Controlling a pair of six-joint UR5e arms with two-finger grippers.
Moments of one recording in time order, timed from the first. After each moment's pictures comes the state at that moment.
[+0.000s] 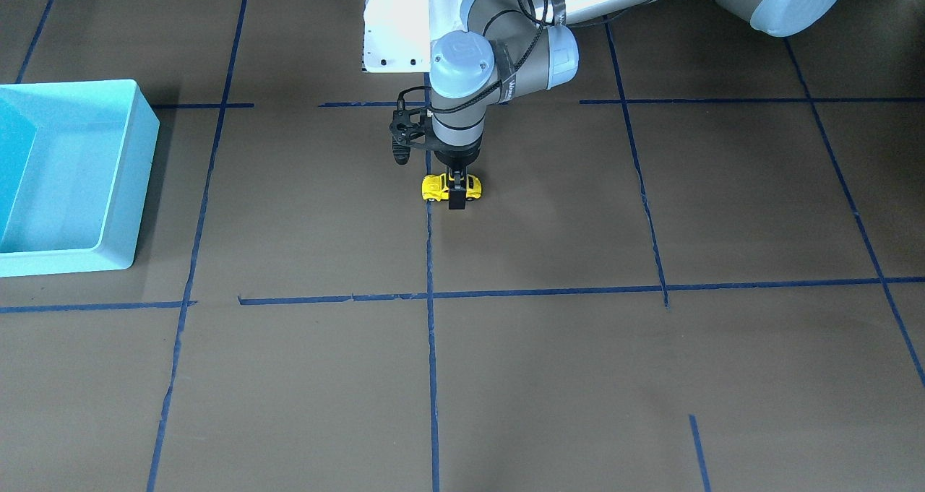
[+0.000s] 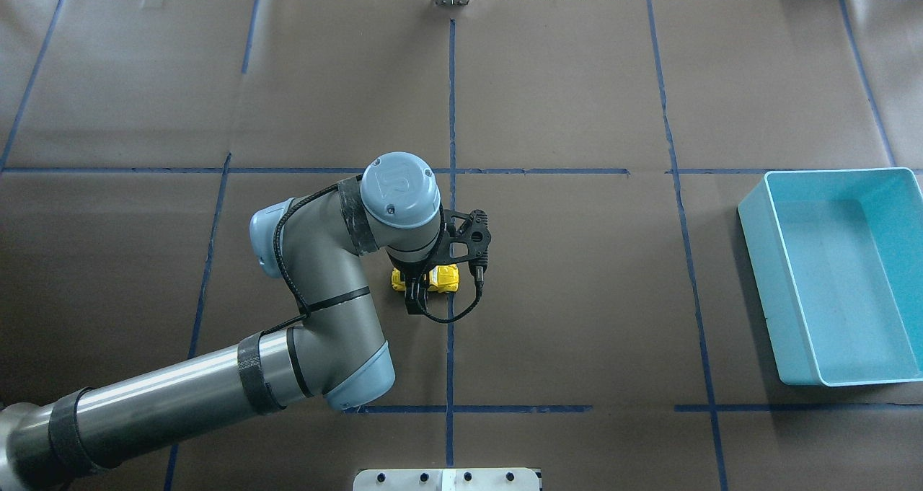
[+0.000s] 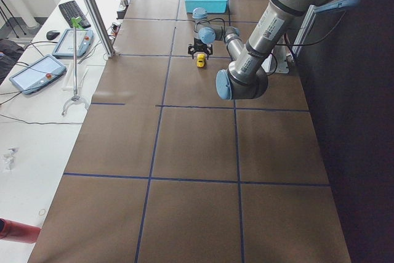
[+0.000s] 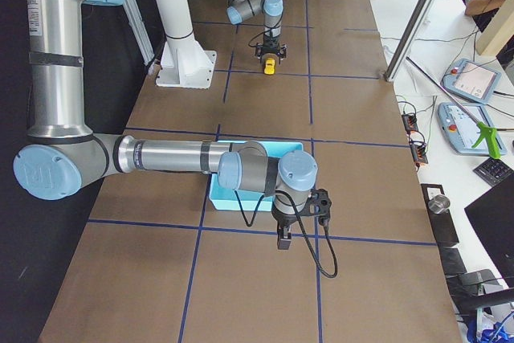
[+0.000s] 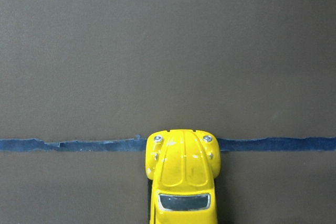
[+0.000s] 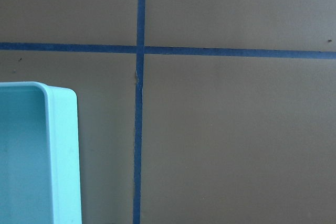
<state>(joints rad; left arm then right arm) -0.46 -2.38 -1.45 -1.64 -1.89 0.34 1.60 -1.61 1.63 -1.67 2.30 -0.09</state>
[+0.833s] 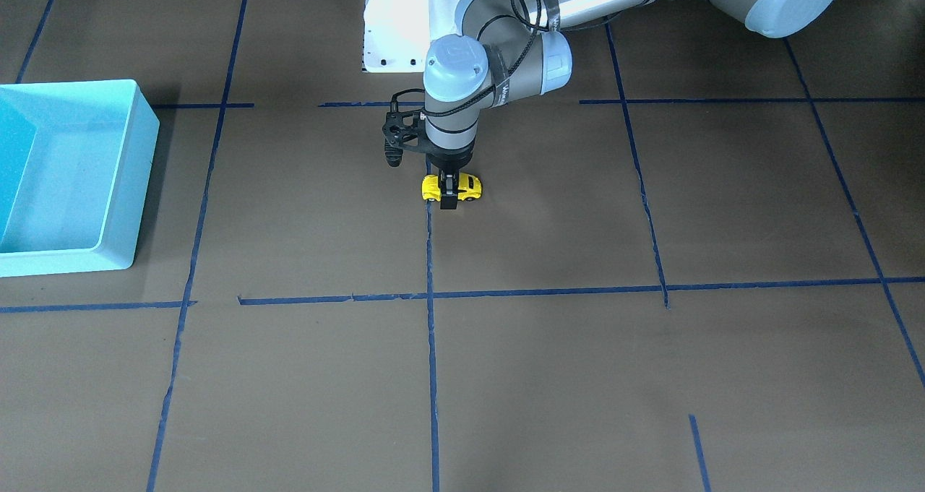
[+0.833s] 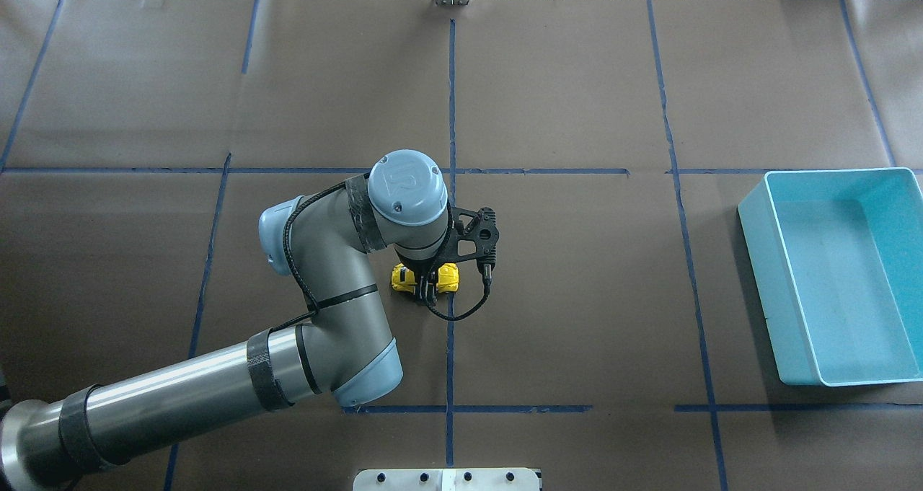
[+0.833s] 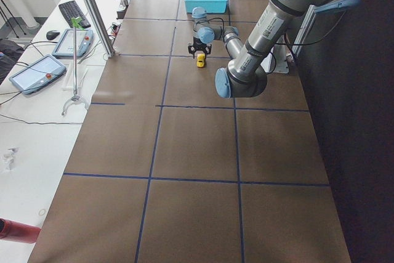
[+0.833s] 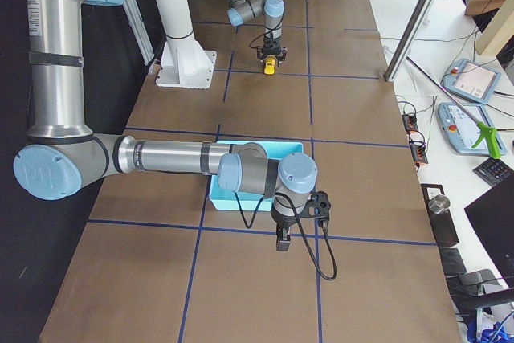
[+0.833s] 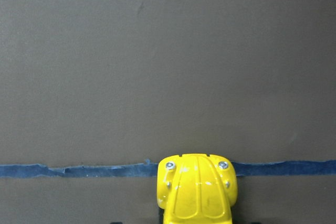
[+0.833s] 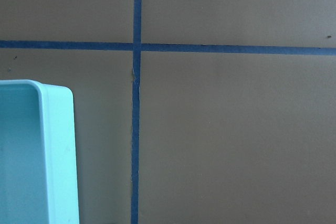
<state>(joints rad) -0.46 -2.39 -1.44 -1.66 -1.90 0.34 1.60 -1.61 1.62 -1.67 2.30 -0.09</state>
